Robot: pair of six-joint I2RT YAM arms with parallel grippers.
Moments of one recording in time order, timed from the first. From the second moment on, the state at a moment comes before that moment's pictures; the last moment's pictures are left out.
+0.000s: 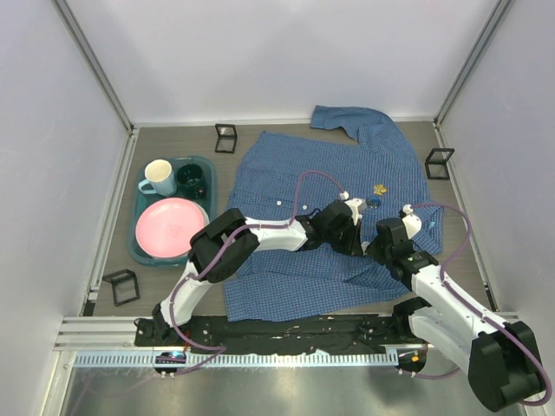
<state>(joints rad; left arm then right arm) -1.06 2.21 1.47 0.10 0.25 -0.65 0.32 0.88 0.35 -0.31 0.27 0.84</state>
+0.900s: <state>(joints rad) -1.04 2.24 1.53 0.04 0.29 -0.64 0.31 0.95 0.32 -0.20 0.26 0.85</state>
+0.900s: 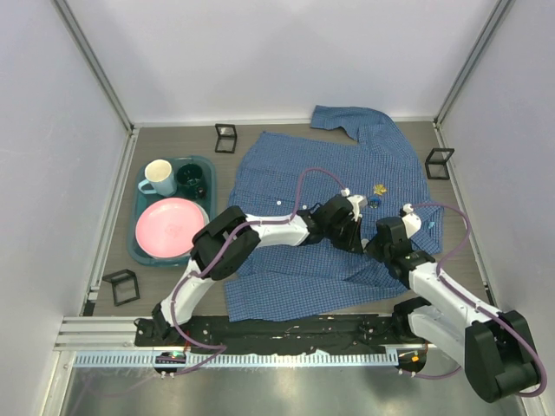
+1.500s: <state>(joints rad) -1.04 2.25 1.56 0.00 0.29 -0.63 0.34 0.93 0.36 -0.26 0.30 0.84</state>
